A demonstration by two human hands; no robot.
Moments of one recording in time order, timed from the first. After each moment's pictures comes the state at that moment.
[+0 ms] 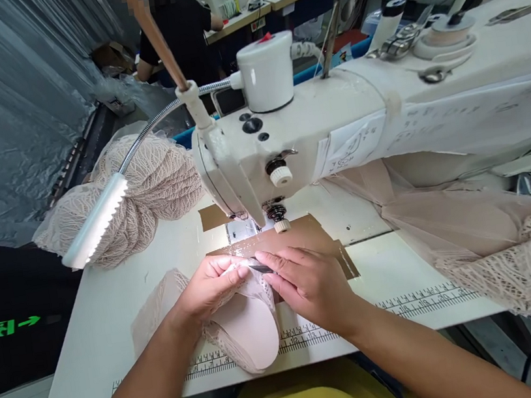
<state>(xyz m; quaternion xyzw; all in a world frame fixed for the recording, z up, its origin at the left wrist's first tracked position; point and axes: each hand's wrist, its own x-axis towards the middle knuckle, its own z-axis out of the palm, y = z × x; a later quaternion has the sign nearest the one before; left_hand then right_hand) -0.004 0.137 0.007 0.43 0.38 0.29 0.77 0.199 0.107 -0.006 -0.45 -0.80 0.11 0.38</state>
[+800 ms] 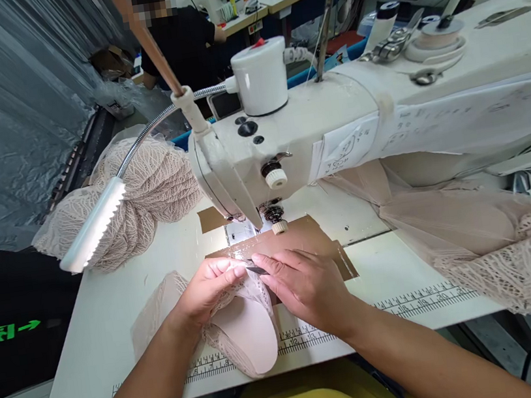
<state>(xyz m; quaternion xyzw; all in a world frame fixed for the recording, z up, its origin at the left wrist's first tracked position) -0.004 0.137 0.012 0.43 0.39 0.28 0.77 0.198 0.108 -0.008 -0.43 -0.82 0.04 0.37</state>
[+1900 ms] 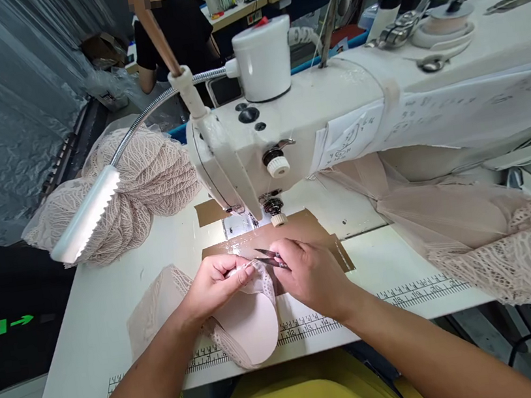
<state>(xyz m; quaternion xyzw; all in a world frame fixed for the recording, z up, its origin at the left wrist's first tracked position) -0.003 0.132 -0.001 0.62 0.45 0.25 0.60 0.199 0.115 -0.003 -0.50 -0.79 0.13 0.33</state>
